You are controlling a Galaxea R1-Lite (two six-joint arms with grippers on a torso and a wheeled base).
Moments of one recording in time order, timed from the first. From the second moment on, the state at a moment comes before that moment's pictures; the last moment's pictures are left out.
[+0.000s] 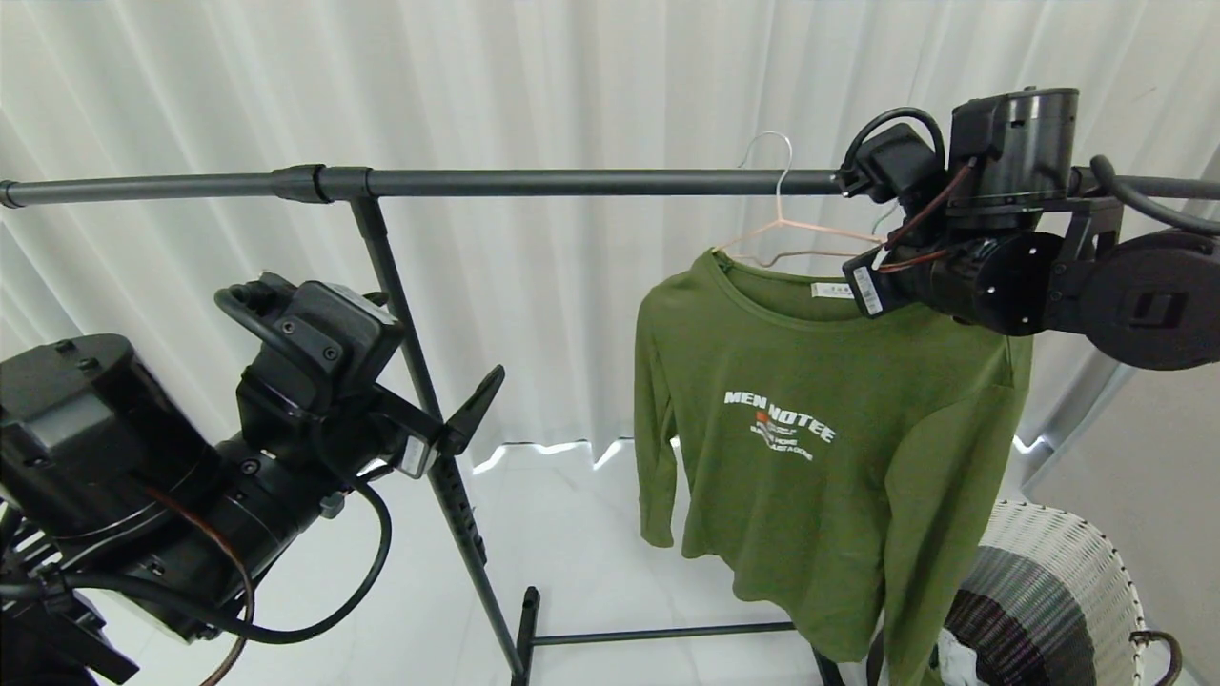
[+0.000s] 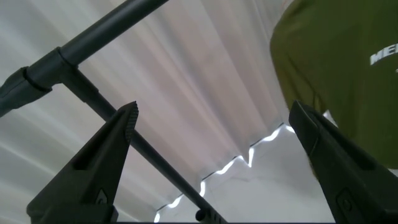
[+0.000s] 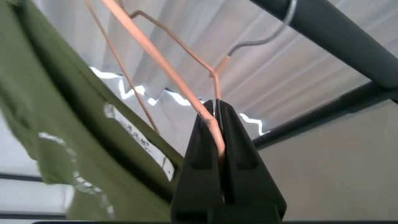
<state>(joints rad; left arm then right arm) -0.46 1.49 -0.43 -1.15 0.12 0.61 0.58 1.80 -1.45 -0.14 -0.57 -0.32</state>
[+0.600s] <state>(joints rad) -0.46 1.48 -0.42 -1.15 0.12 0.61 0.67 1.84 -1.46 -0.13 -0.59 -0.33</state>
